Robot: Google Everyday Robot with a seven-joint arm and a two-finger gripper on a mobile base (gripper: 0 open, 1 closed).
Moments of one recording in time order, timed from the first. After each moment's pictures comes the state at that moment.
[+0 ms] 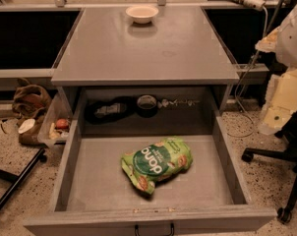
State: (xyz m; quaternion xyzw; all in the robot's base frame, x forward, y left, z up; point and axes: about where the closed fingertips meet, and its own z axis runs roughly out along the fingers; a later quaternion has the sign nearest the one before) arm 0.438 -0.217 0.976 -0.60 0.78 -0.03 0.16
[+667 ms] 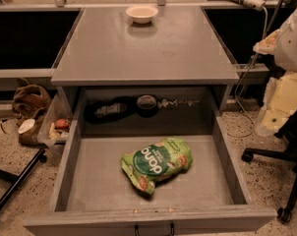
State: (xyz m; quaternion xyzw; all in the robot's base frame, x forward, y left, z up) arm 0.440 -0.214 0.970 -0.61 0.78 -0.03 0.17
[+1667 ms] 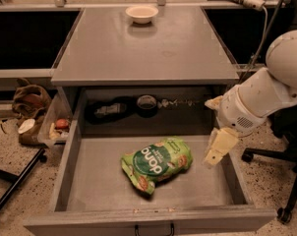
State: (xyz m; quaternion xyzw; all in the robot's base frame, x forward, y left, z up) arm 0.473 -0.159 0.801 -0.60 0.77 0.12 0.21
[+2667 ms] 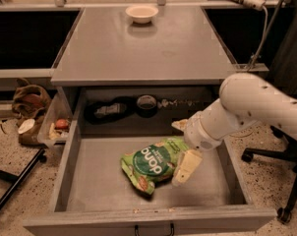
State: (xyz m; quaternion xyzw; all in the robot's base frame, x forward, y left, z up) arm 0.477 -0.090 0.716 -0.64 0.72 0.17 0.22
